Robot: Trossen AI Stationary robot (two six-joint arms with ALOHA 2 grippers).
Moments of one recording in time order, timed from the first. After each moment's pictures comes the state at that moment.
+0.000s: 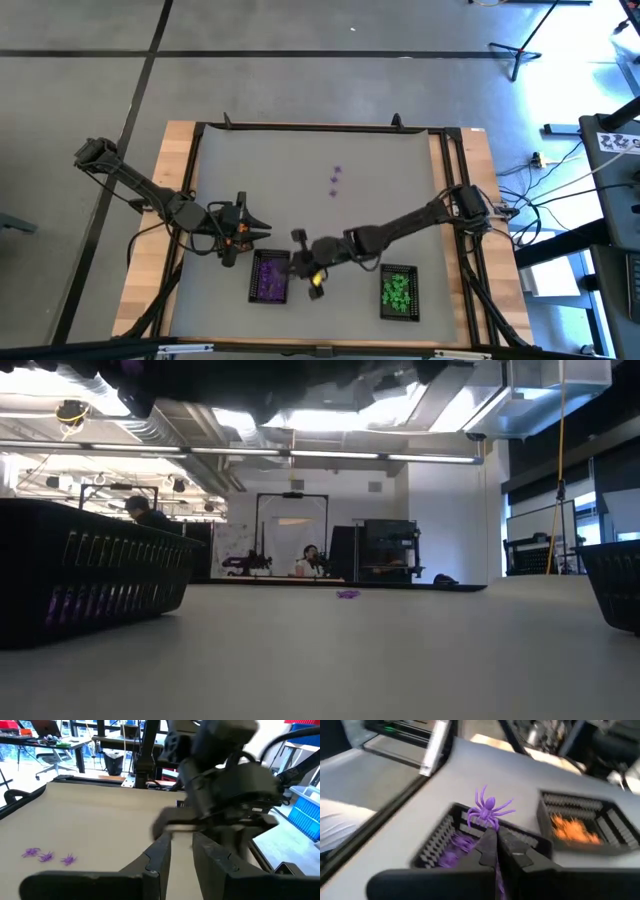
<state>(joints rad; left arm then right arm) -0.50 0.82 0.43 0.22 -0.48 -0.22 0.30 2.06 1.43 0.23 0.01 -0.14</state>
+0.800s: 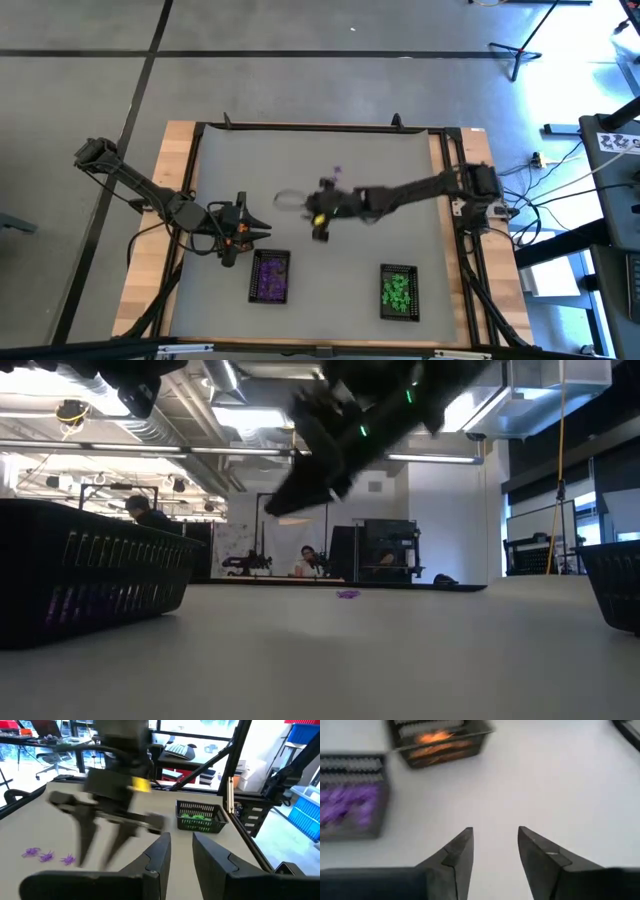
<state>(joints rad) -0.50 0.82 0.43 0.22 -0.48 -0.22 0.07 1.90 1.24 0.02 0.15 0.03</state>
